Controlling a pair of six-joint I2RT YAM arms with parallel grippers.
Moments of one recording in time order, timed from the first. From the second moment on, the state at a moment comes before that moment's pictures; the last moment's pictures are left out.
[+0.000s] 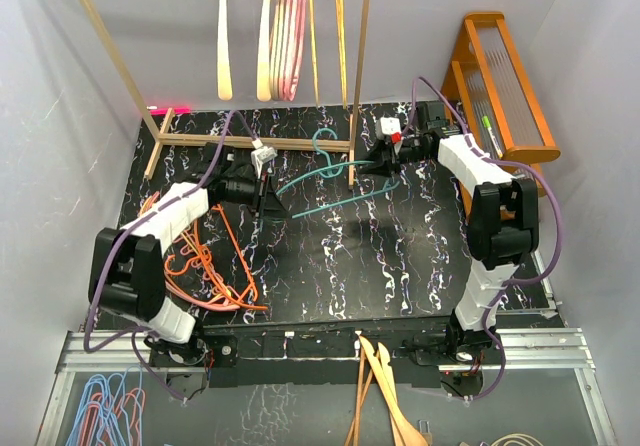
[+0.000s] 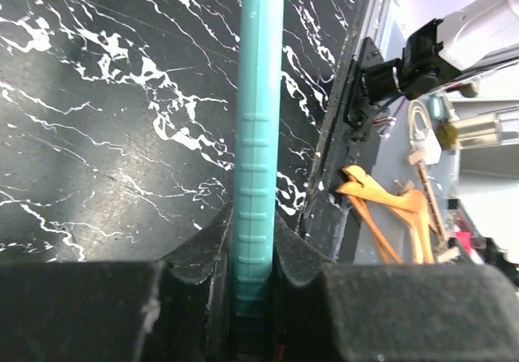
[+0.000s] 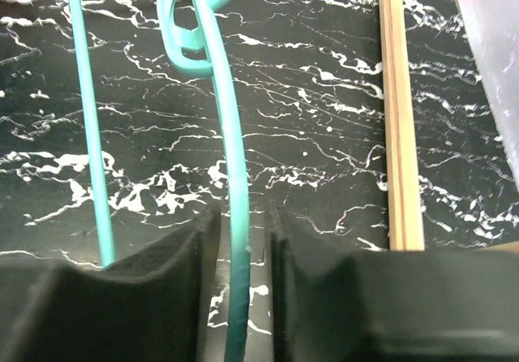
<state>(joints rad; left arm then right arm) -0.24 1.57 1.05 -0.45 1.10 0.07 0.12 1.88 1.50 -0.63 -1.29 -1.25</state>
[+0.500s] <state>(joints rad) -0.24 1.19 0.97 -0.57 0.44 -0.01 0.12 1.84 1.49 -0.47 -1.24 -1.03</state>
